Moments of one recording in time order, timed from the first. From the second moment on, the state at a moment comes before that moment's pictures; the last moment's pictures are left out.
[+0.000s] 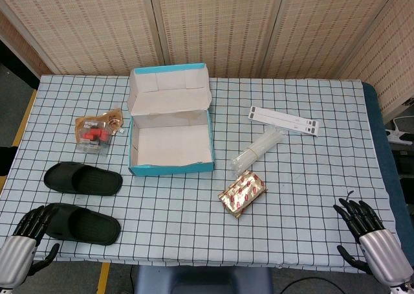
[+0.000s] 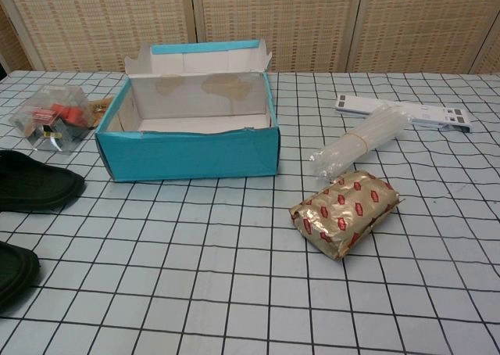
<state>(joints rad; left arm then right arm) 0.03 -1.16 0.11 -1.50 1.77 1.65 -0.10 -0.04 -1.01 -0.13 -1.64 -1.86 1.64 0.04</state>
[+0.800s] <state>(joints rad) -0.09 -1.14 0.20 -1.60 1.82 1.37 -0.08 -0.05 -1.00 -0.13 -1.67 -1.84 1.62 0.03</state>
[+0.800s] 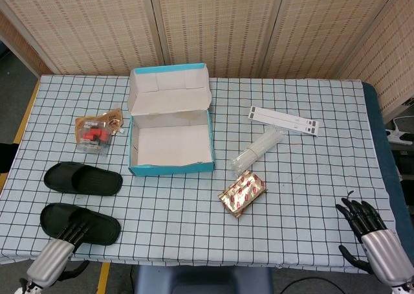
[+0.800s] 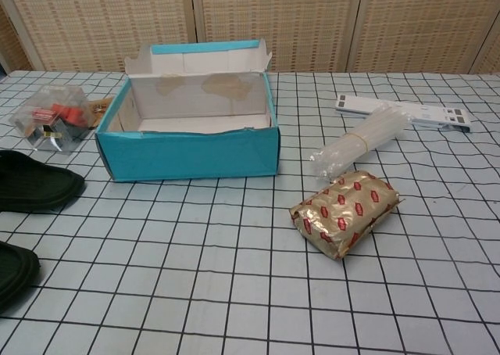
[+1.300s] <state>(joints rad) -0.14 -1.16 0.12 -1.59 1.61 1.25 0.07 -0.03 -0.99 -0.17 -1.70 -1.86 1.56 0.00</state>
